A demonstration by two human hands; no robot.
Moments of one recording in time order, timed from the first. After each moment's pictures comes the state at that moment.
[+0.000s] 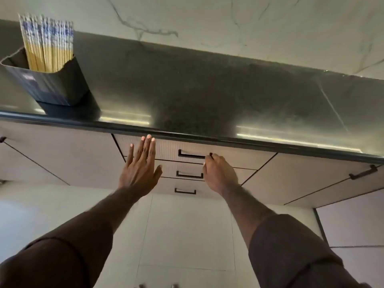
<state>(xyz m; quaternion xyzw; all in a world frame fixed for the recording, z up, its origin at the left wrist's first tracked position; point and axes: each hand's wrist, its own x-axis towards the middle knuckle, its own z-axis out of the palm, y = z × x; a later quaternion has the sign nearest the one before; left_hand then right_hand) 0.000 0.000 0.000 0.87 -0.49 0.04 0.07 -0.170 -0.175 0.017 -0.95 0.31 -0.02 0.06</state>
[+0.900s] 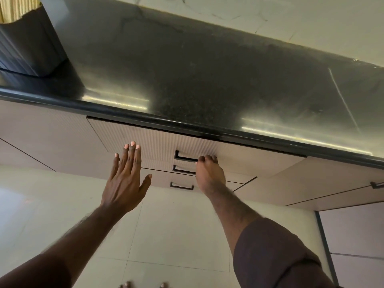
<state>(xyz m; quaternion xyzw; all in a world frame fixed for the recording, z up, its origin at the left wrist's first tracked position) -0.001 0.011 -0.080 0.88 -0.45 -0.03 0.12 -0.127 -0.195 -0.077 -0.93 0.34 0.11 0.03</state>
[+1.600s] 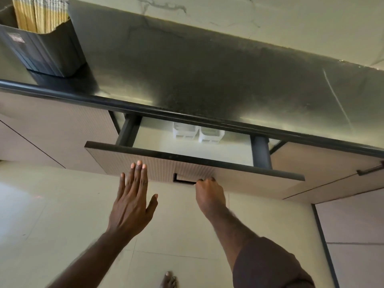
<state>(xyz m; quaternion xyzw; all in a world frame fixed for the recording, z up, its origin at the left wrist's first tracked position) -0.085 0.080 -0.057 0.88 -0.46 -0.01 0.15 -0.202 -0.109 -0.050 -0.94 0.32 0.11 0.06</state>
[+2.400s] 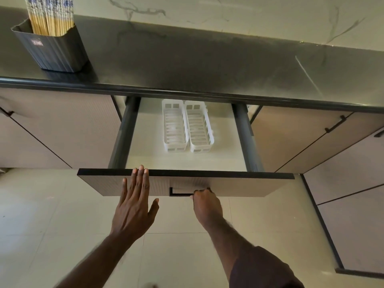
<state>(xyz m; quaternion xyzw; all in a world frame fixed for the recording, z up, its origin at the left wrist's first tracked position) -0.177 0.190 -0.037 0.86 -0.50 -0.01 0.13 -0.320 0.034 -0.050 -0.91 0.39 0.09 0.13</state>
